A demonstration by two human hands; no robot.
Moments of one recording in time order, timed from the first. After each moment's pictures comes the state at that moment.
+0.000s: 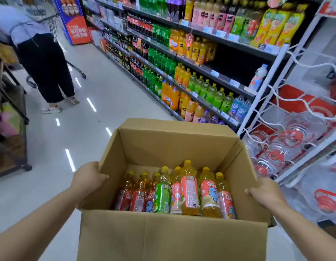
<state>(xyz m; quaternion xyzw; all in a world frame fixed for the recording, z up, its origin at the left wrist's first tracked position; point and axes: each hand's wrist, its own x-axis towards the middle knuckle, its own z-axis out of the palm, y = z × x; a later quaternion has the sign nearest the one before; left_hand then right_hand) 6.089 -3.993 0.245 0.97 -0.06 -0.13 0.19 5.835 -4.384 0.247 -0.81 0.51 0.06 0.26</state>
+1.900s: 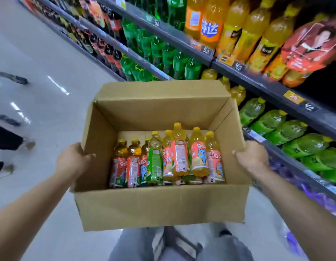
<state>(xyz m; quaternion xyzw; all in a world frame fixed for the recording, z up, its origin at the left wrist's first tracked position) 7.147 -4.366 0.128 0.97 -0.07 -0.18 0.14 6.863 -4.705 0.115 -0.77 0.59 0.08 0.23</state>
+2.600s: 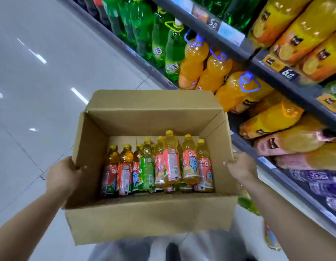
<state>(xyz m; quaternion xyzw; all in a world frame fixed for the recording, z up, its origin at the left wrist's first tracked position) 7.238 -4.348 -0.254 0.97 -0.04 -0.21 0.10 6.971 -4.696 -0.268 -0.73 0.60 0.15 0.29</state>
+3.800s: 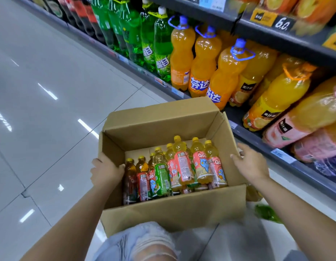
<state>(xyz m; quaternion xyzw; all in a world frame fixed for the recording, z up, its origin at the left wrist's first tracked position) 7.149 -4.420 -0.426 0.98 -0.03 -0.18 0.09 6.894 -4.706 -0.407 -0.82 0.52 0.01 0.23</state>
